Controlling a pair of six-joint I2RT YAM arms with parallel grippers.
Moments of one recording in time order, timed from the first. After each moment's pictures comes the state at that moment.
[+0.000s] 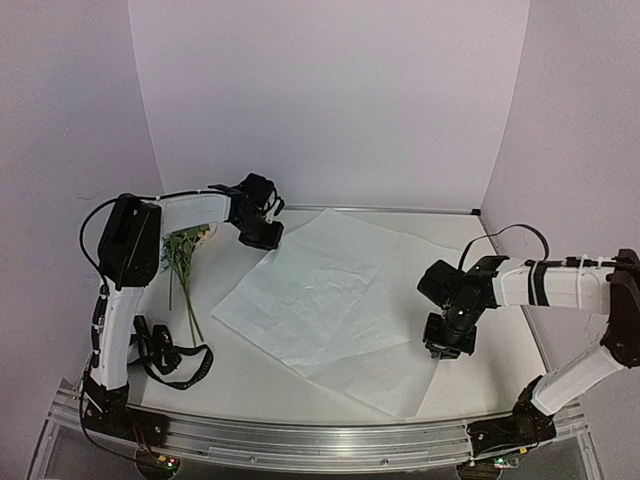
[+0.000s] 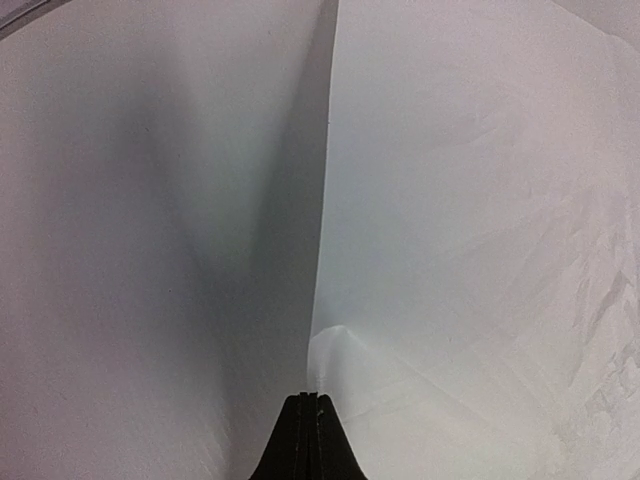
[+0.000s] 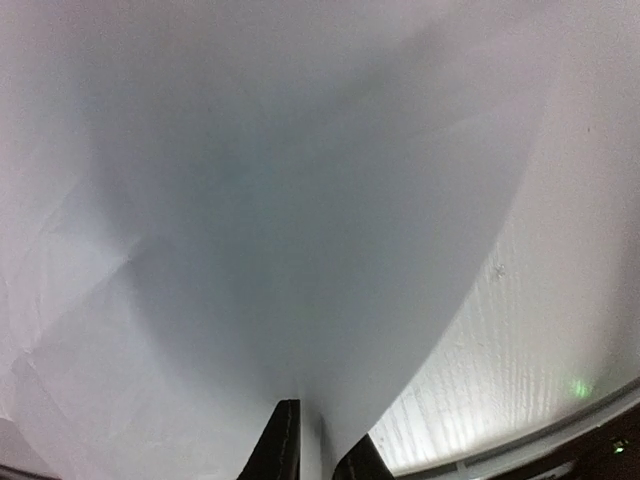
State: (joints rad) left arm -0.52 2.27 1.88 -0.60 0.07 -0.18; right arm 0.72 1.45 0.85 -0.89 0.03 1.07
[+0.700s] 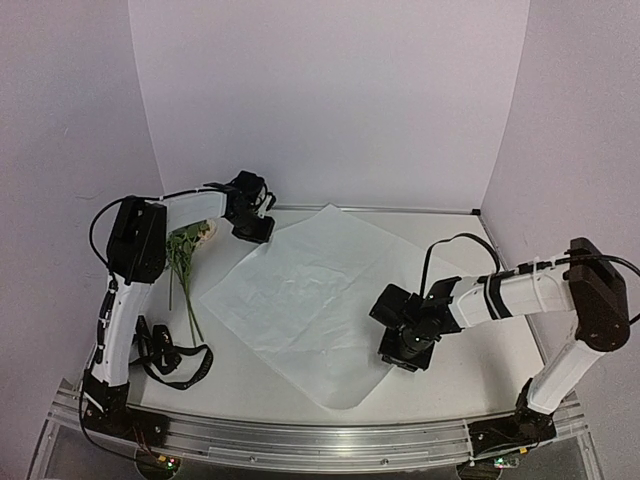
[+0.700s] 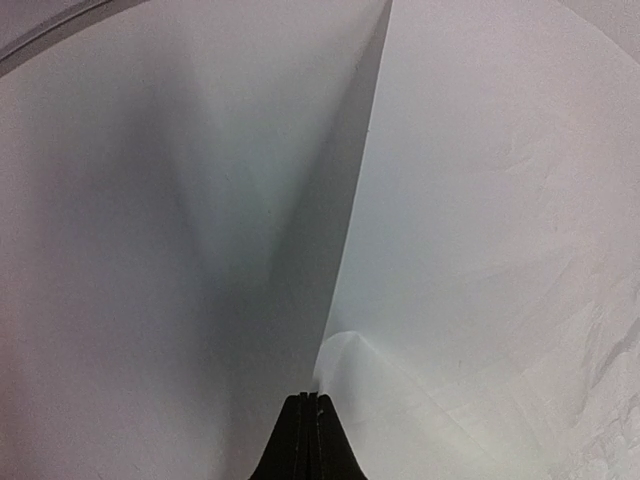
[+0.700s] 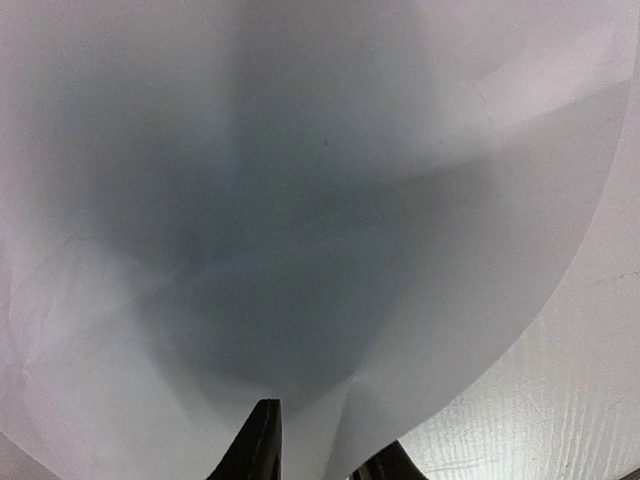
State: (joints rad) left arm -0.45 2.38 2.00 -0.61 0.08 -0.10; right arm 0.98 1.65 0.90 -0.62 0.14 1.32
